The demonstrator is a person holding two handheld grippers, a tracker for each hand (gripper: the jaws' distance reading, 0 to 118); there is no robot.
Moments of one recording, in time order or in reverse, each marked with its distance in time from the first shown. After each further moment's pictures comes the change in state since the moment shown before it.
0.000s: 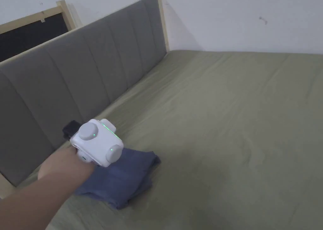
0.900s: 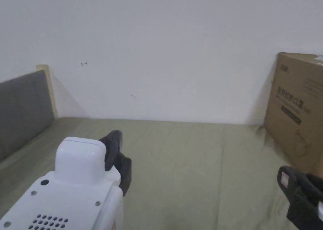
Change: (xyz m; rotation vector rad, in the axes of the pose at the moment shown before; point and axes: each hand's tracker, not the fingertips) left arm 0.030 -0.087 0.494 1.274 -0.673 0.724; right arm 0.024 -0.025 0.320 1.129 -0.221 -0.045
